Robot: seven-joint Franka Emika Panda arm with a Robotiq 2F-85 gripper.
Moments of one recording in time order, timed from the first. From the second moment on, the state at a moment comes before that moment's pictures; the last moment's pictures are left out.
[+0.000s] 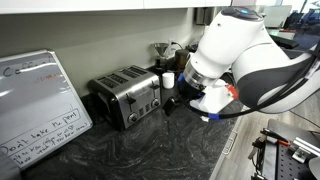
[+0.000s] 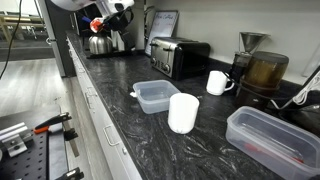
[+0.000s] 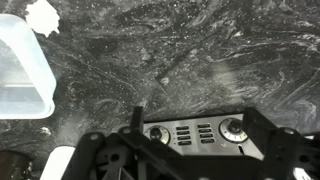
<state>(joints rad) -1.04 -0.20 1.46 -2.52 -0.14 2.89 0.76</state>
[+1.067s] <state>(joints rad) -1.36 -0.15 1.78 -2.48 -0.13 2.98 0.70</state>
